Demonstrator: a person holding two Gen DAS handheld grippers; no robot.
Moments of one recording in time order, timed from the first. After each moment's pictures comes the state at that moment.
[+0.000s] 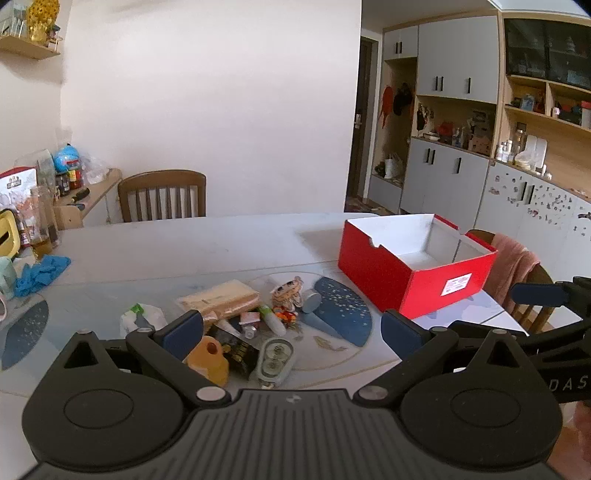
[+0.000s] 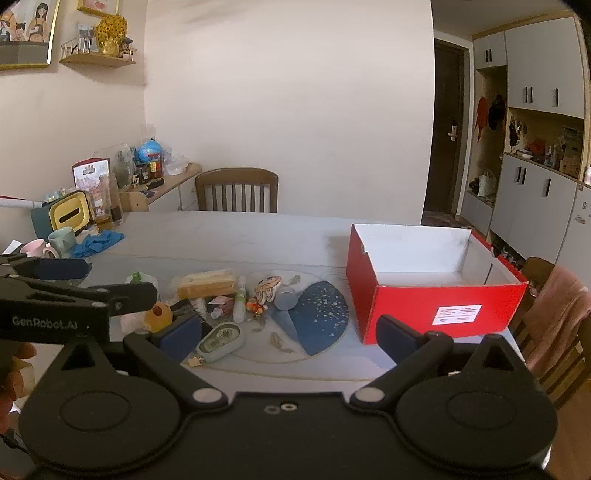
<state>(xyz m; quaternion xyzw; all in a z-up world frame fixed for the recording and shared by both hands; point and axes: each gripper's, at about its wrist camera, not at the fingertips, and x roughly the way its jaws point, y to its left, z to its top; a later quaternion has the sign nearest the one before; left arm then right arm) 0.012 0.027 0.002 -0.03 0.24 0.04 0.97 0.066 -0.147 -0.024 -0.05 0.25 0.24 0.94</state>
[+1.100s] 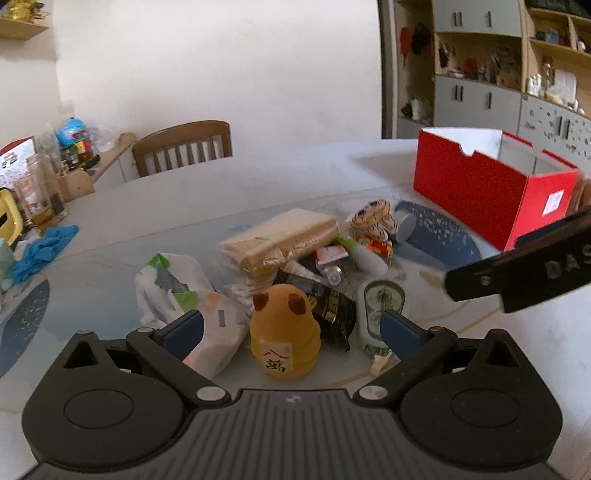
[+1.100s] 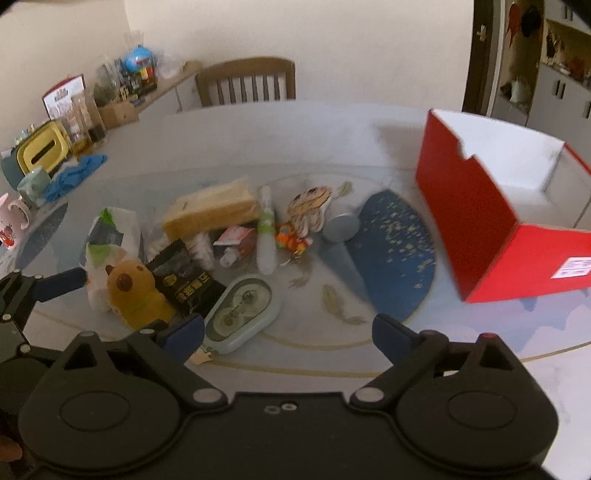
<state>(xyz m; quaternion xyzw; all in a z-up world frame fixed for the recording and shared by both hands) 0.091 0.097 -0.106 0.02 0.32 0.07 0.94 0.179 -0.042 -0.109 -0.06 0.43 0.25 0.87</state>
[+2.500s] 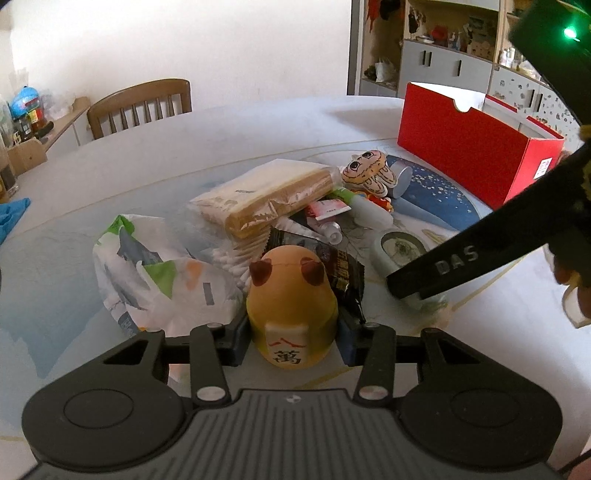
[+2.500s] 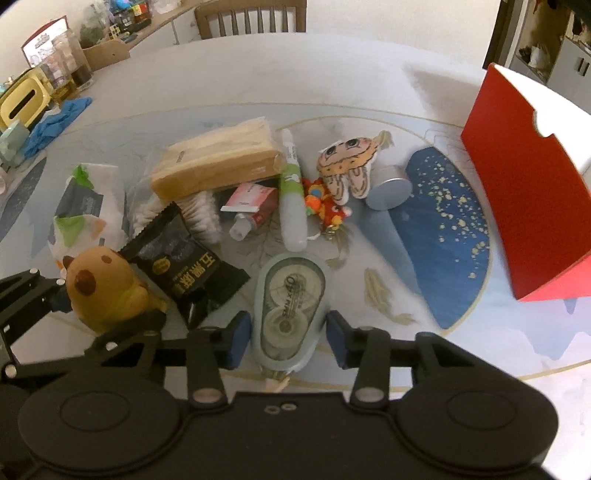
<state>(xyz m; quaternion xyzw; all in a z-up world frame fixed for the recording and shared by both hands) 0.117 0.131 -0.131 0.01 0.39 -0.01 0.92 0.211 0.004 -0.134 -0.10 0.52 0.24 0.82</state>
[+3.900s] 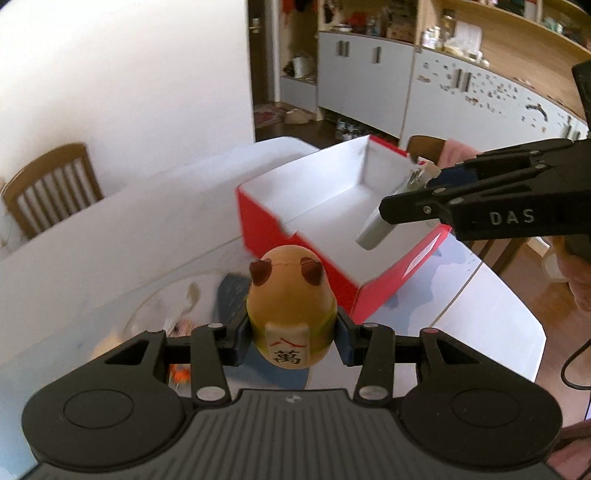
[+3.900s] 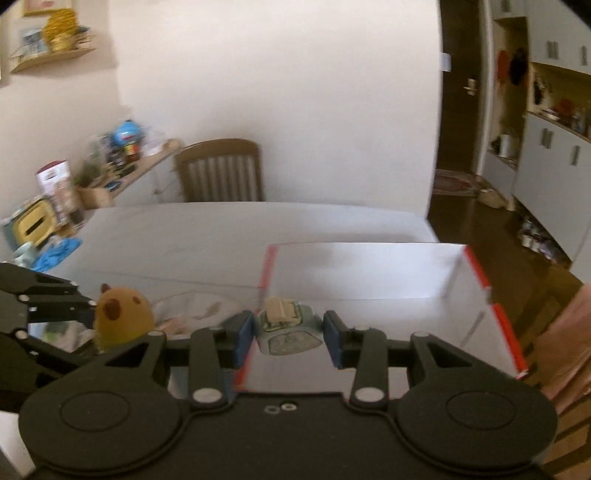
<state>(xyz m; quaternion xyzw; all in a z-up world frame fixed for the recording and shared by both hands) 0.238 -0.054 0.002 0.06 0.40 -0.11 0.91 0.296 -0.226 -0.013 -0.04 0.33 0.26 0.91</state>
